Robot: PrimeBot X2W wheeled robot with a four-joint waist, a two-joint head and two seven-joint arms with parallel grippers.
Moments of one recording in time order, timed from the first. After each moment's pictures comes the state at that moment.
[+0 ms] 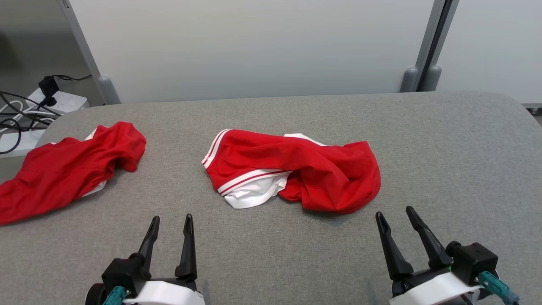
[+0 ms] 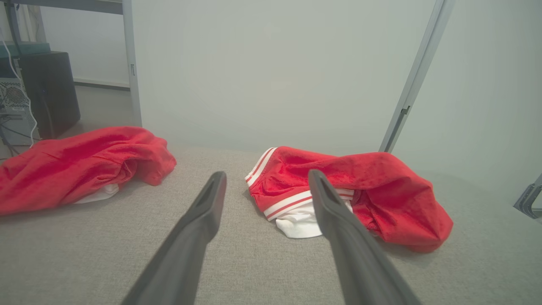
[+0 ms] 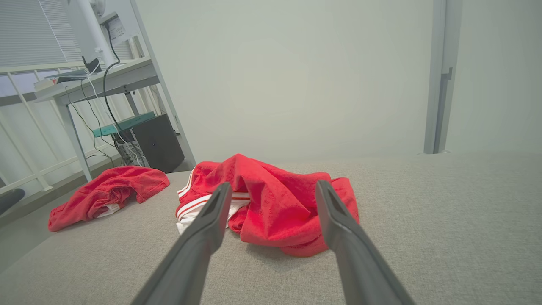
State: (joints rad) left arm 0.02 0.05 -0.18 0.17 -0.32 0.10 -0.25; right arm -0.03 -0.07 0.24 0.18 0.32 0.12 -0.25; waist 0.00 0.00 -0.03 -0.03
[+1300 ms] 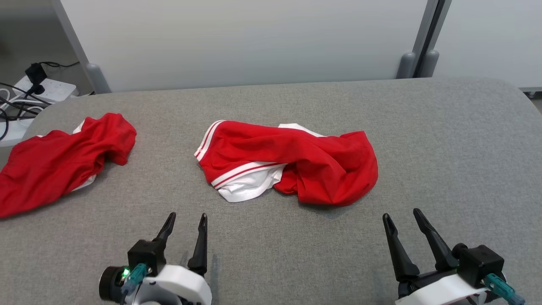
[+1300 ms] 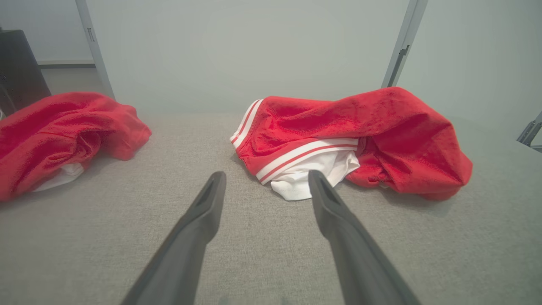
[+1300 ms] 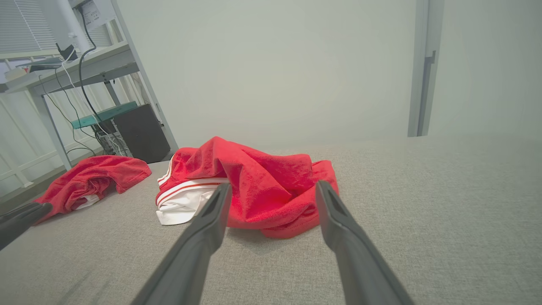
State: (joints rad) left arm -0.08 0.05 -0.21 0.38 -0.25 0.07 -0.25; right arm -0.02 -0.08 0.21 0.18 0.31 0.12 -0.25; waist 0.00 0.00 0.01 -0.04
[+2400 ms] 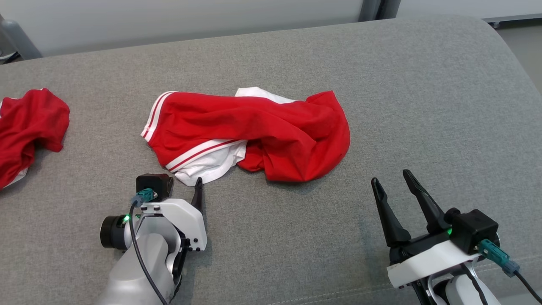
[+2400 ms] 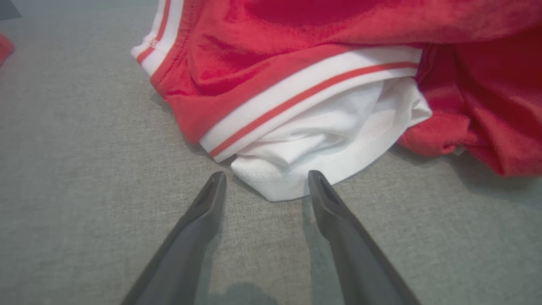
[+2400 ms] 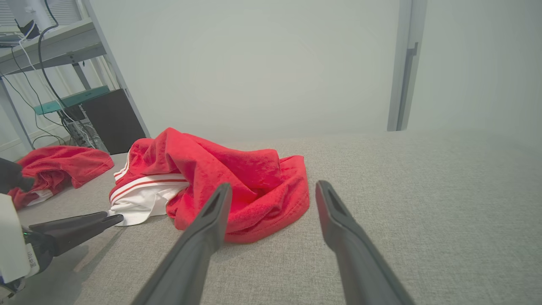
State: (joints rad) left arm -0.64 0.02 -0.41 1.14 -0.46 0.03 -0.25; right arm -0.16 -0.10 0.27 0.18 0.31 0.12 -0.25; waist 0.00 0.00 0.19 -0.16
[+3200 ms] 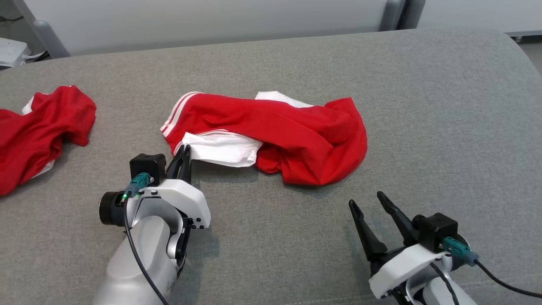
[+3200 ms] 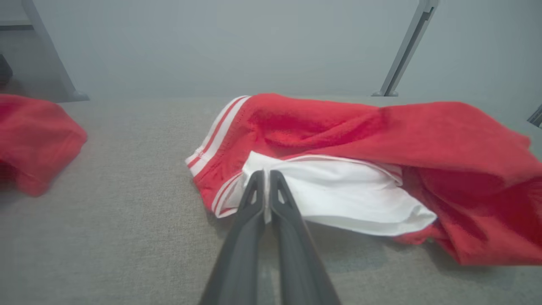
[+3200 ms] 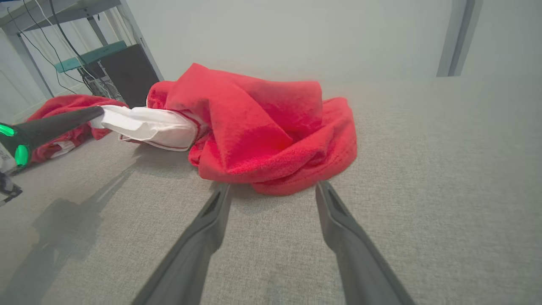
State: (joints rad) left arm -0.60 0.03 -0.31 0.89 -0.38 0.07 -0.25; right arm -0.24 -0.11 0.40 0.41 0.38 0.12 -0.25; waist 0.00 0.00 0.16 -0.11
